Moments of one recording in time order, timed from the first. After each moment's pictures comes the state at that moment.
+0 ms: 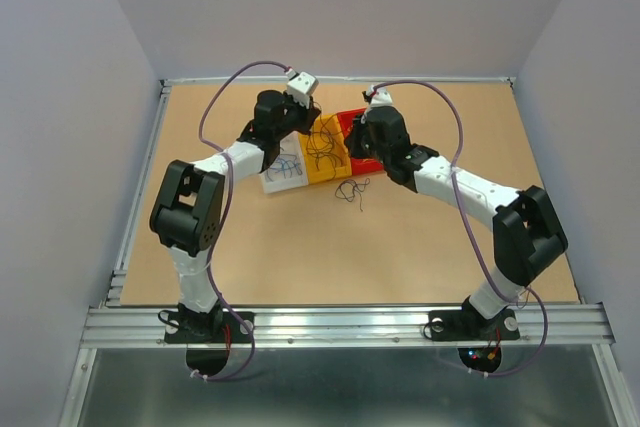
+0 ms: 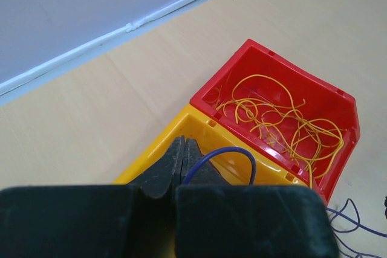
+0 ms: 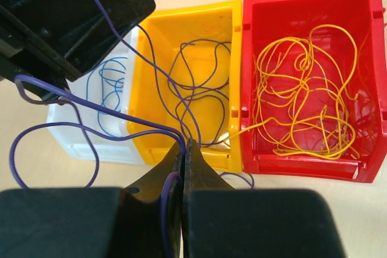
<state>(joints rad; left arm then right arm) -0.40 1.87 1.23 0.46 0.28 0.01 0.62 1.65 1.20 0.02 0.17 0.42</state>
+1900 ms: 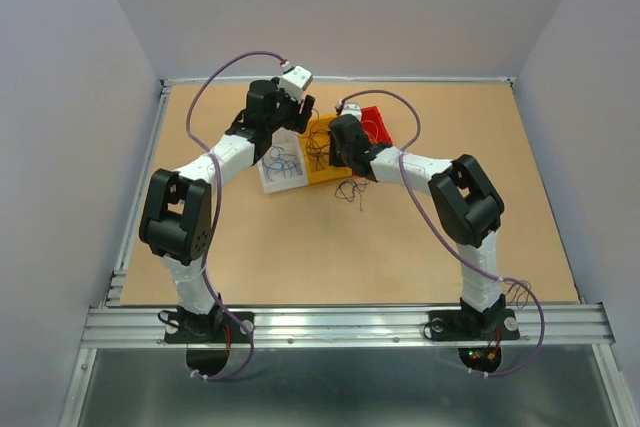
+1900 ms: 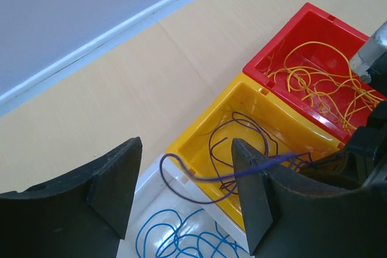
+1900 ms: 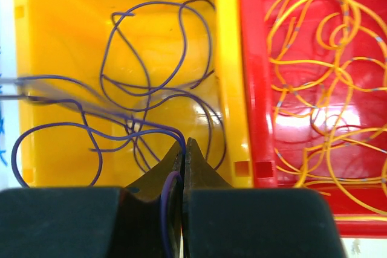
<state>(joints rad) -0.37 1.80 1.29 0.19 0.18 0.17 0.66 2.06 1.44 -0.04 0.28 0.45</state>
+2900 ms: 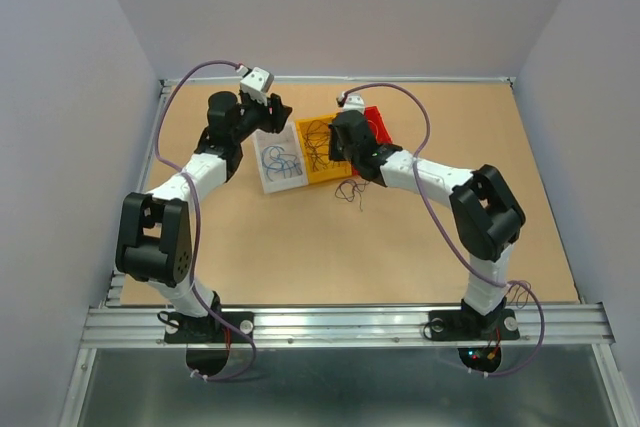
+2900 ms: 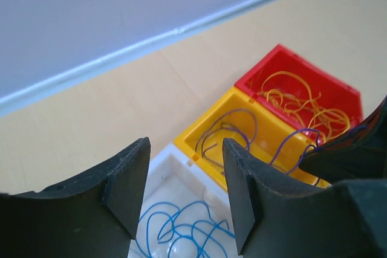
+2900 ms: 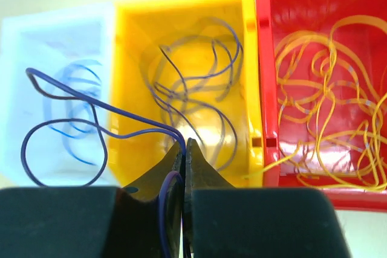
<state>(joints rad) -0.22 1.61 1.05 0.42 0.38 0.00 0.69 1.92 1.37 0.01 0.32 0.42</state>
